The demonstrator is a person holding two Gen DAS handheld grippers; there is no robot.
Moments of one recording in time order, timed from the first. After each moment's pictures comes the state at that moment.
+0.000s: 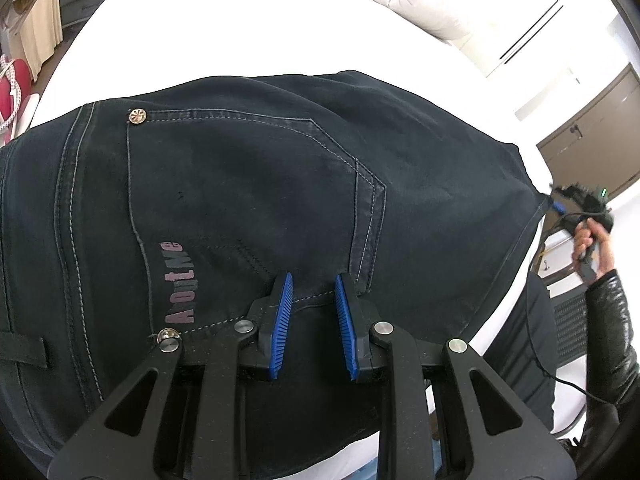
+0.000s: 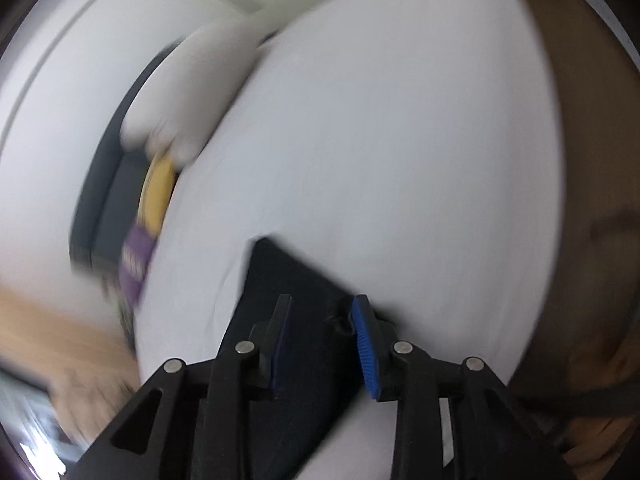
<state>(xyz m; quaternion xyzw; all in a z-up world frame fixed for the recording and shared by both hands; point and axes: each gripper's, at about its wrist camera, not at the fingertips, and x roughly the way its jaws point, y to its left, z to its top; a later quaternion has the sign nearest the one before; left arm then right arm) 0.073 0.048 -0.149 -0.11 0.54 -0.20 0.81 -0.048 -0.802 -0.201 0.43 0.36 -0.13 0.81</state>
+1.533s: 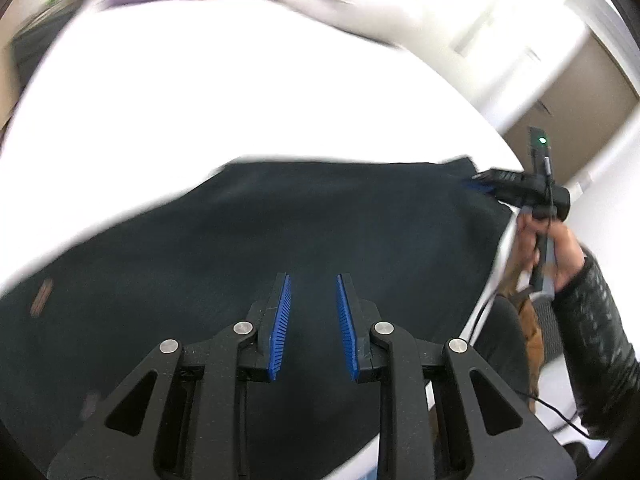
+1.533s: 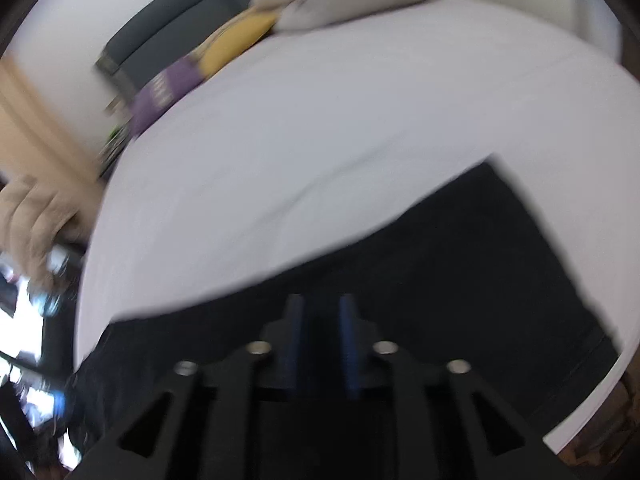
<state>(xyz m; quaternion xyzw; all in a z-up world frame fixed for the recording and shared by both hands) 0.130 -0.070 -0.093 -0.05 0.50 -0.30 0.81 0.042 -0.668 -0.205 0.21 0.50 0.00 0.84</state>
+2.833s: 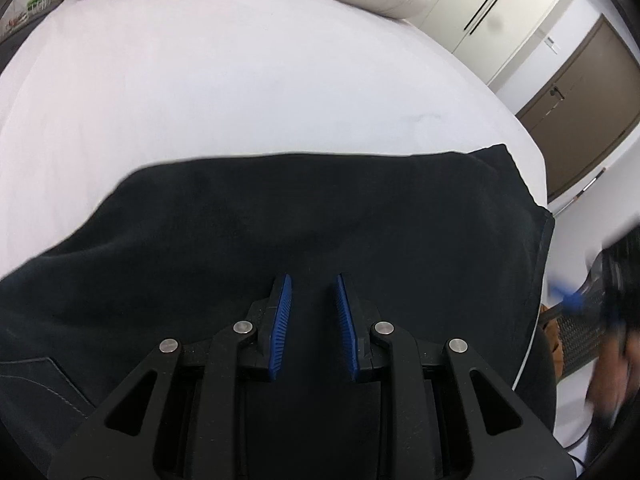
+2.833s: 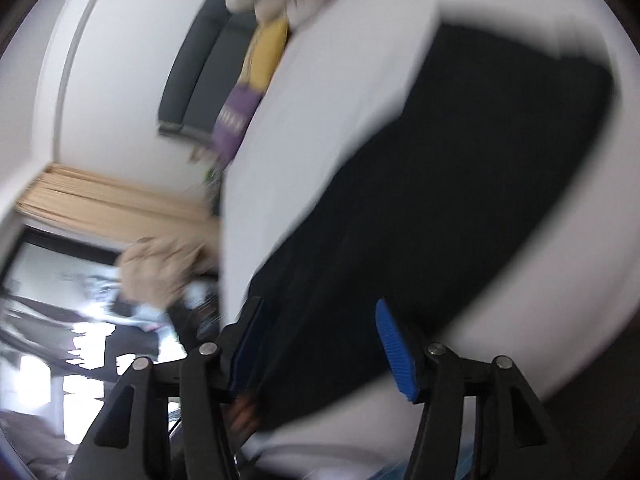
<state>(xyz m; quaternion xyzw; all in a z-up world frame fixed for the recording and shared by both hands) 0.174 -0.194 -0.177 -0.05 0.53 -0.26 0.81 -0.055 -0.650 -0.230 0.49 0.44 0.14 0.74</state>
